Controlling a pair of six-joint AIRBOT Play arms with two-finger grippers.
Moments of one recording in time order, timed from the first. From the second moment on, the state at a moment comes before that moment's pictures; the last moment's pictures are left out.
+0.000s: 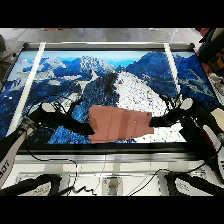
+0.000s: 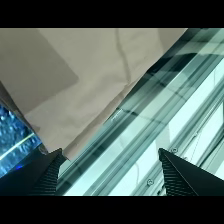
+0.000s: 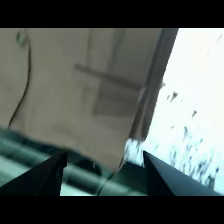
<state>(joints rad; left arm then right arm) -0.13 -1.32 0.81 0.75 -1.28 -0.91 -0.03 -1.26 0.88 -1.18 1.18 1.29</state>
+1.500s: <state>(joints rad) -0.06 -1.26 0.99 0.80 -1.03 -0.91 -0.16 -1.49 1.24 -0.68 1.29 0.93</state>
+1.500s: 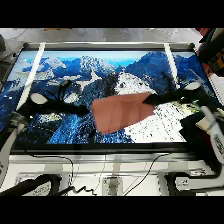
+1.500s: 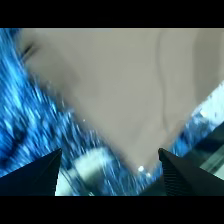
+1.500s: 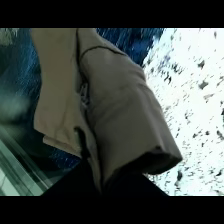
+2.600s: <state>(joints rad) 0.02 -0.84 1.13 0.84 -1.06 -0.91 -1.10 -0.81 1.54 -1.77 1.56 1.68</state>
